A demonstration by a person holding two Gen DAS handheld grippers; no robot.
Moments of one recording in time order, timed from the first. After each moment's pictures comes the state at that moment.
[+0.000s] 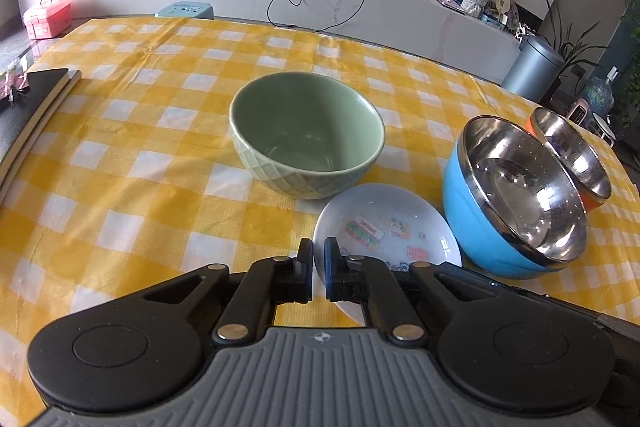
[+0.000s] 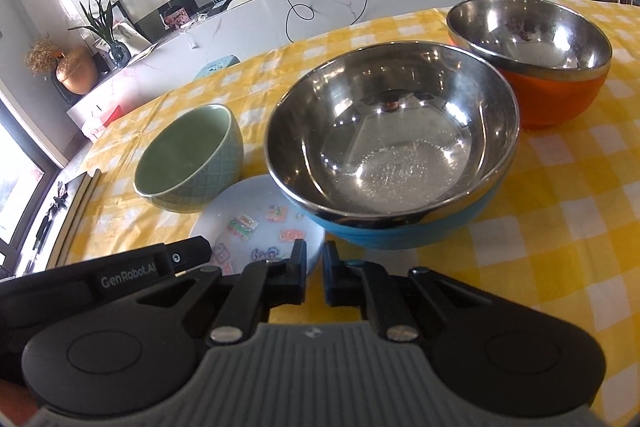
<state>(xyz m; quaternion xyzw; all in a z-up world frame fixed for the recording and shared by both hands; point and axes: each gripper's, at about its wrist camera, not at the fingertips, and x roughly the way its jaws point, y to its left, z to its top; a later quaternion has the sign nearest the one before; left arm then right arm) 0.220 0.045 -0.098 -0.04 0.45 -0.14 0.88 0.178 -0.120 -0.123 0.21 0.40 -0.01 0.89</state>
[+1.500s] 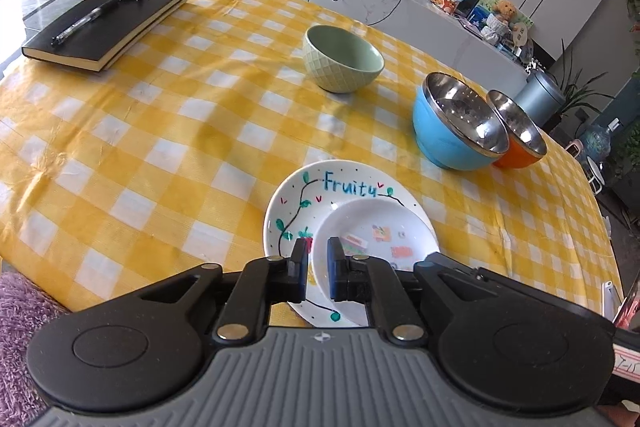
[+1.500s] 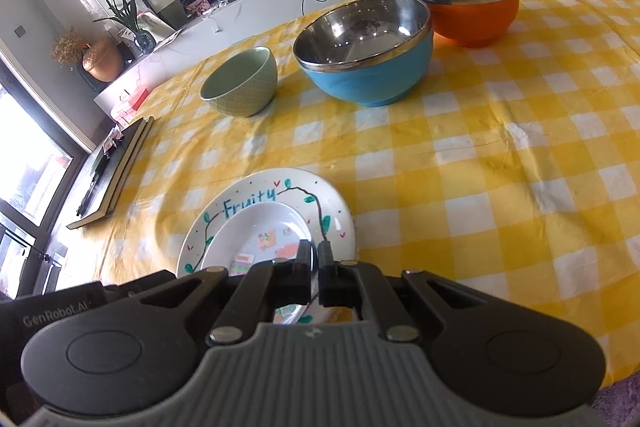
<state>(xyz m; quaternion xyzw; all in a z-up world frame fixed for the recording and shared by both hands) 0.072 0.091 -0.070 -0.13 0.46 -0.10 0.87 0.044 -0.117 -0.099 0.23 0.42 0.02 0.88</state>
